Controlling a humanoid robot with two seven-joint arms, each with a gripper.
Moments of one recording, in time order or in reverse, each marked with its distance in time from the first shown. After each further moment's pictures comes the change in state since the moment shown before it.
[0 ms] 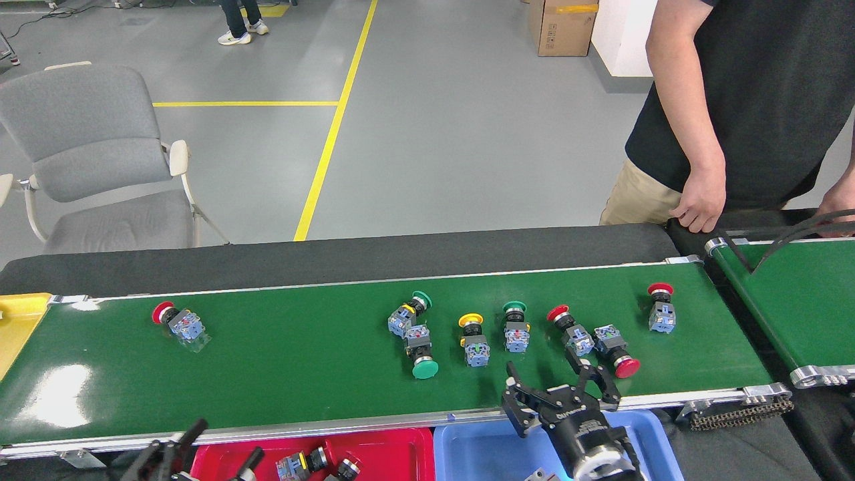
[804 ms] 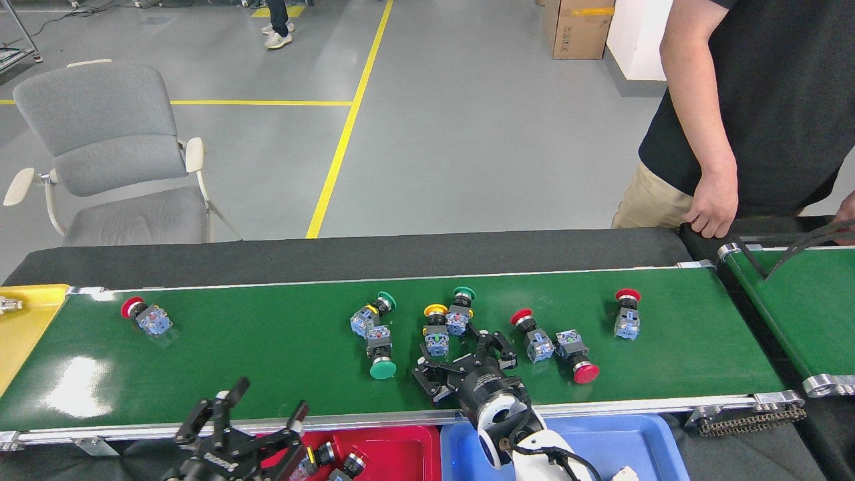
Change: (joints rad) left arm -0.169 -0.073 -0.400 0.000 -0.148 0.038 -0.057; right arm -0.247 0.122 0.155 0.383 -0.003 0.037 0.002
